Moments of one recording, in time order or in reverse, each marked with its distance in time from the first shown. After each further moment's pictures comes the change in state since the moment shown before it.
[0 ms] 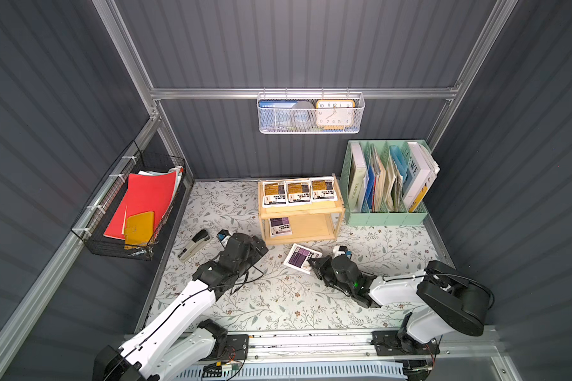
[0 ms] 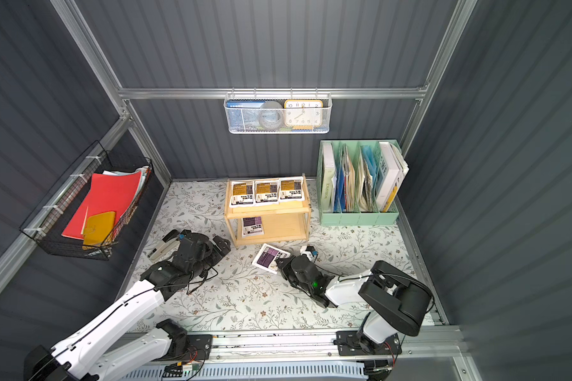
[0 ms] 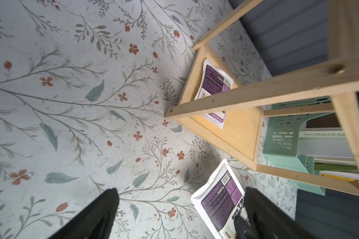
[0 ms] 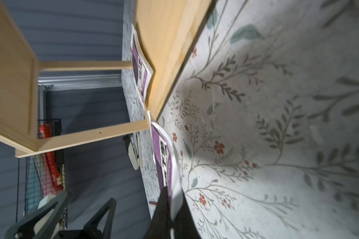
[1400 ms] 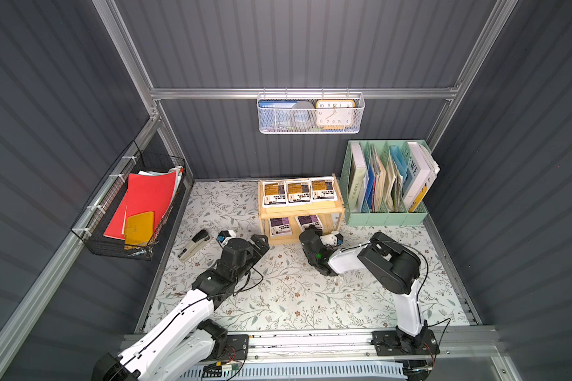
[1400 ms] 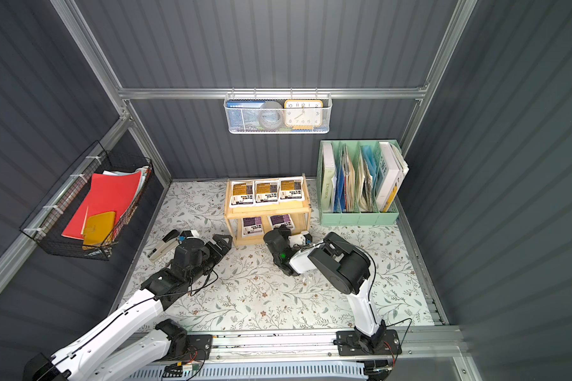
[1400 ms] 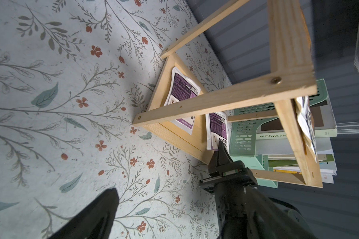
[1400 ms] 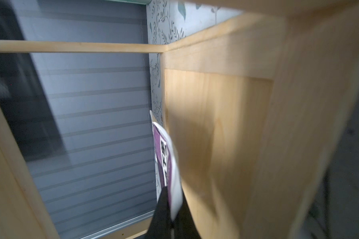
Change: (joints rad) left arm 0.000 -0.052 -0.109 0.222 0.040 -0.032; right arm -0.068 0.555 0.578 -0.066 0.610 0.336
